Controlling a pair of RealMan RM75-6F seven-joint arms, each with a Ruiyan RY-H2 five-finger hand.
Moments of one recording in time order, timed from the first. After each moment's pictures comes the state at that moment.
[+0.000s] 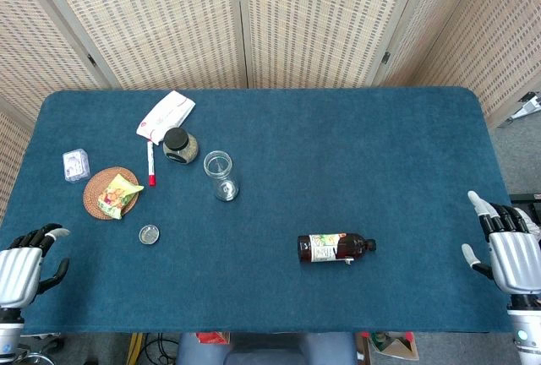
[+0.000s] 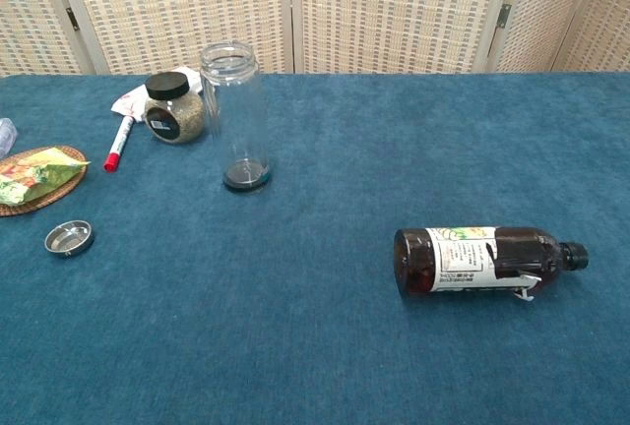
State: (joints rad) left arm -0.09 -1.14 -0.04 -1.62 1.48 1.48 0.13; right arm 0.06 -1.12 0.07 -1.61 -1.48 1.50 -0.11
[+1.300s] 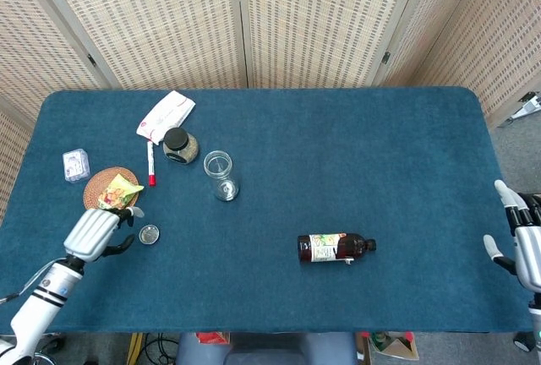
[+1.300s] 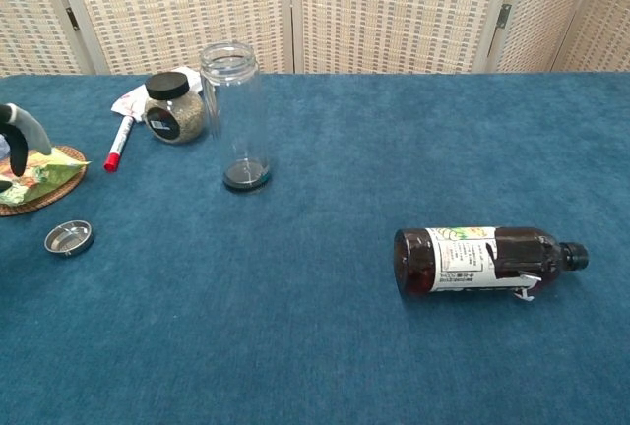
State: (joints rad) left arm -0.41 -1.23 -0.06 -1.44 1.60 1.13 -0.08; right arm 0.04 -1.04 0.11 -1.66 -1.47 1.56 -0.13
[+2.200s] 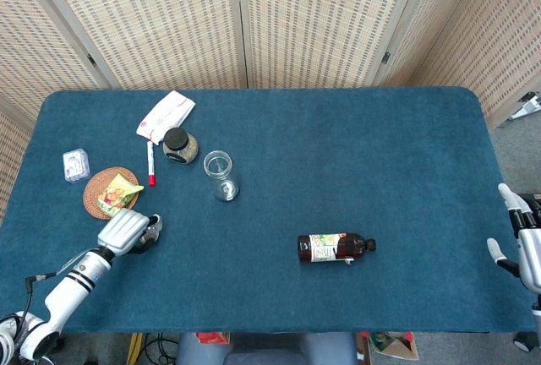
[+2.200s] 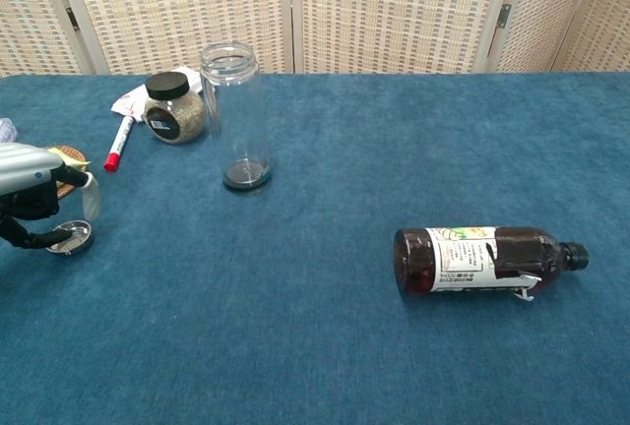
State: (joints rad) left arm -0.54 -1.38 -0.01 -1.26 1.55 0.96 -0.03; right arm 0.03 -1.05 0.10 -1.63 -1.45 1.54 -0.10
